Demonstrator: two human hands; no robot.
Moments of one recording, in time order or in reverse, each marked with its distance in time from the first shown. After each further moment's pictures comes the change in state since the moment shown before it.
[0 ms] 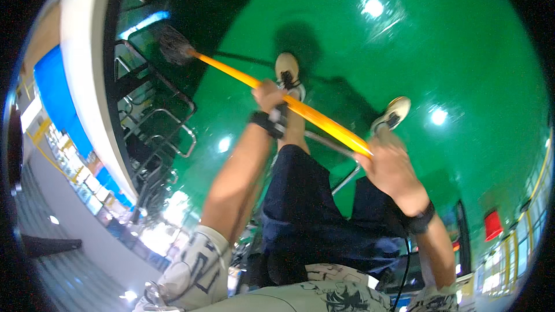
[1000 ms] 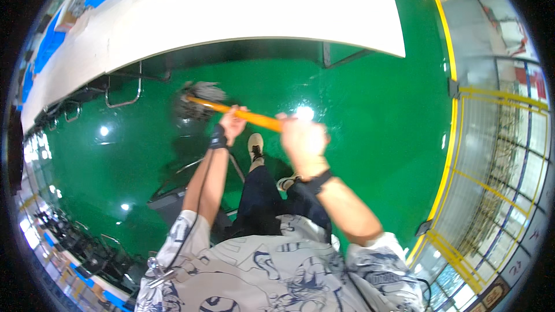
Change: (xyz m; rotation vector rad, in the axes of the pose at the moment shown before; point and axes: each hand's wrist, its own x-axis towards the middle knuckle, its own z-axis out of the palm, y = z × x) left_hand -0.208 -0.089 -0.060 2.760 -0.587 0.037; right_hand -0.034 -0.365 -0.071 -1.053 0.409 -0.392
